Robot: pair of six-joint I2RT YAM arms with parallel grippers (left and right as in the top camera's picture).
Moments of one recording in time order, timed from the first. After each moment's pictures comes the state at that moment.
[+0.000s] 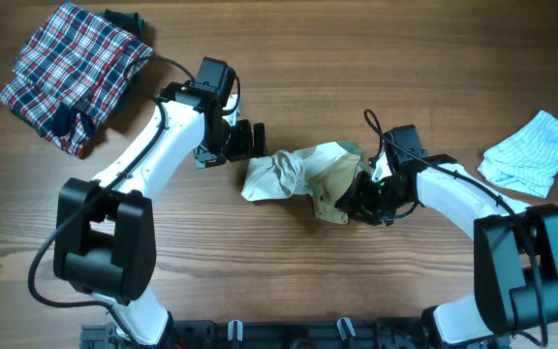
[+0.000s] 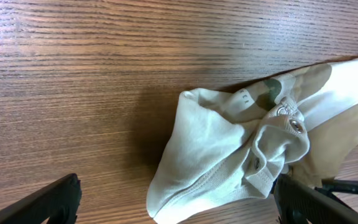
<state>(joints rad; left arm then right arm) -0.31 1.87 1.36 -0.92 0.26 -0.38 0.19 1.68 0.77 -0.55 -0.55 0.66</state>
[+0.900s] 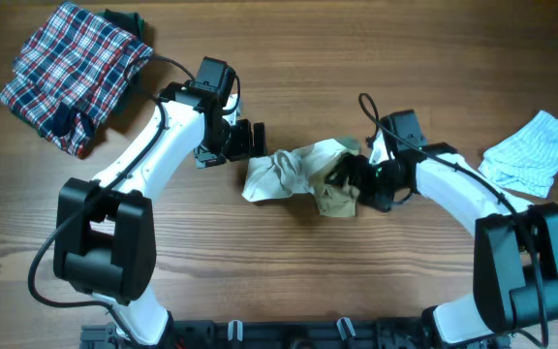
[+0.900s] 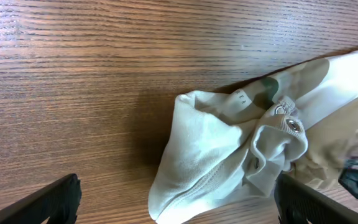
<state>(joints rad) -0.31 1.87 1.36 -0.91 0.26 -0.38 0.20 1.69 0.87 -0.54 -0.47 0.57</state>
